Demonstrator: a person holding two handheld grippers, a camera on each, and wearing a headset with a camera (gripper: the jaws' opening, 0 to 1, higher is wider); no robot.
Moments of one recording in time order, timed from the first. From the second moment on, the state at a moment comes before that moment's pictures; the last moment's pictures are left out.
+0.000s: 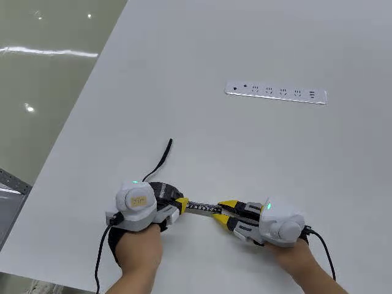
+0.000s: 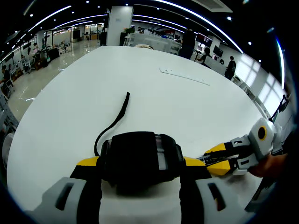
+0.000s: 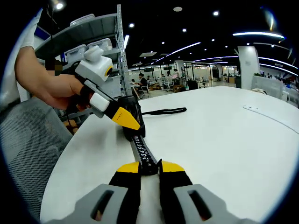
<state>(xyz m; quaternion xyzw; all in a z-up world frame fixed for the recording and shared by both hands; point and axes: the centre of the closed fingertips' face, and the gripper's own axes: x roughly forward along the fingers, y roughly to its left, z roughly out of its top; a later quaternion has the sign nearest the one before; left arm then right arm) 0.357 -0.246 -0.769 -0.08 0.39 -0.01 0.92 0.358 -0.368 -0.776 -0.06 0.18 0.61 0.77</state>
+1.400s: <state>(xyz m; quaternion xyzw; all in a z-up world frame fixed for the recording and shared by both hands) 0.357 -0.246 -0.769 -0.09 0.39 -0.01 0.92 0.357 -0.334 -0.776 -0.05 0.19 0.62 0.76</state>
